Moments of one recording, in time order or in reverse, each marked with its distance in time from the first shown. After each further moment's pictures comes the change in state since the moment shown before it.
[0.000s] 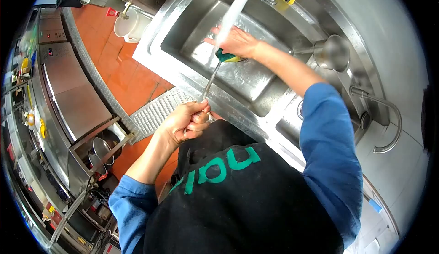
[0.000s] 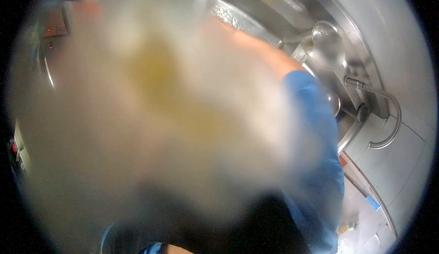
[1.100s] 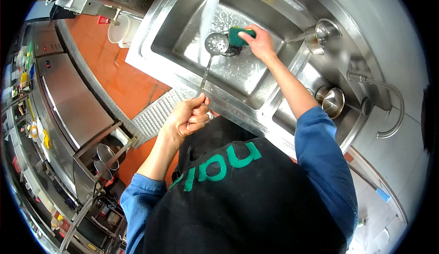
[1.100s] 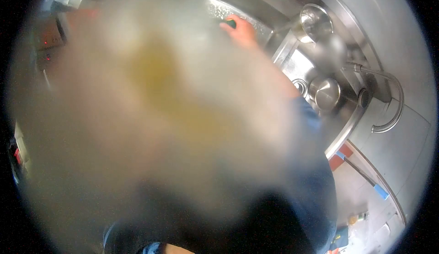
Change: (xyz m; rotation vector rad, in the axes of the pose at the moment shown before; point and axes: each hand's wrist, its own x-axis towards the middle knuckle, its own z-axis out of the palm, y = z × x) left_hand 0.028 -0.014 -0.004 -0.092 -0.004 0.015; right_hand -0.081 -0.010 -0.018 0.596 0.166 1.134
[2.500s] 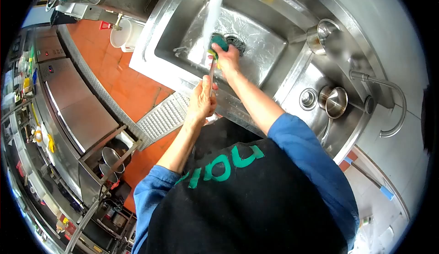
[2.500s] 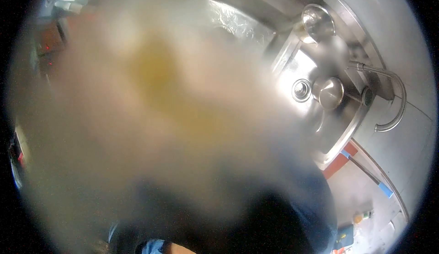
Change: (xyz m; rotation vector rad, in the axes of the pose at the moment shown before) left_hand 0.038 -0.006 0.014 0.632 0.315 0.566; right_hand -0.023 -0.052 0.116 1.087 0.112 0.527
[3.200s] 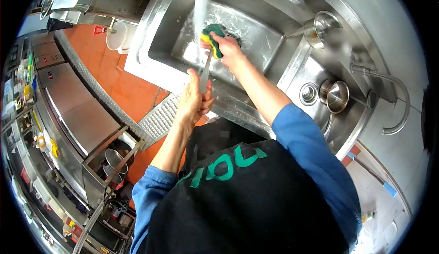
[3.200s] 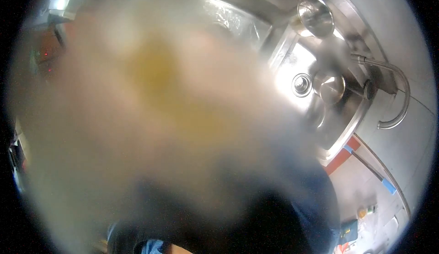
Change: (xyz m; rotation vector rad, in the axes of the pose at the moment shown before) left_hand -0.006 0.031 0.000 -0.111 -0.079 -0.172; right_hand 0.023 -0.035 -0.019 0.163 -0.273 0.236
